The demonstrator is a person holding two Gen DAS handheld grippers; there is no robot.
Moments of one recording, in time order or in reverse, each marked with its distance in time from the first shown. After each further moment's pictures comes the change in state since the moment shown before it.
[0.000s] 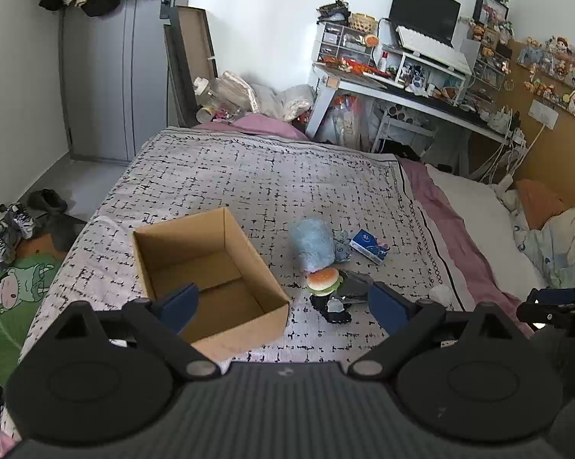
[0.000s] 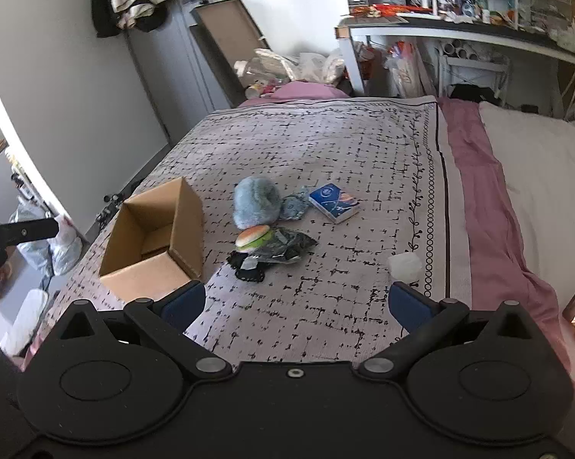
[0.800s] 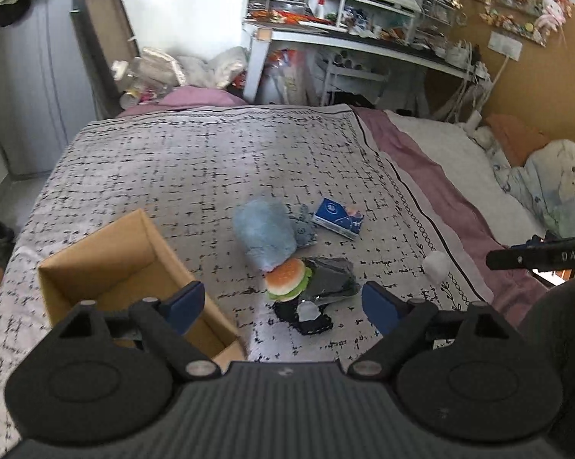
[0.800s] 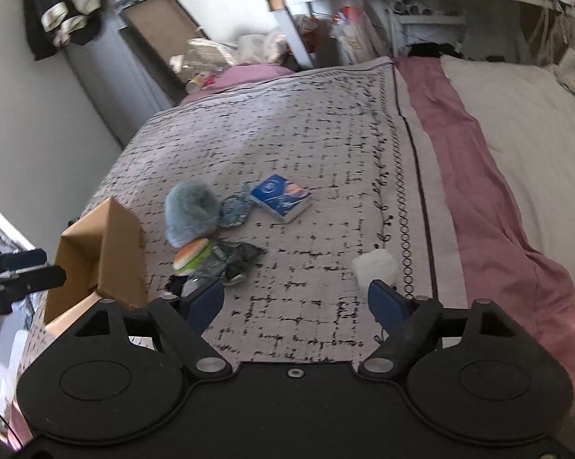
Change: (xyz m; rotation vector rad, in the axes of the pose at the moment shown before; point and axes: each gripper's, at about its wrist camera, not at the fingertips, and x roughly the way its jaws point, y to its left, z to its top) left arm 0.113 -0.035 0.010 0.190 0.103 -0.126; right arm 0.074 -0.054 0.014 0.167 0.054 -0.085
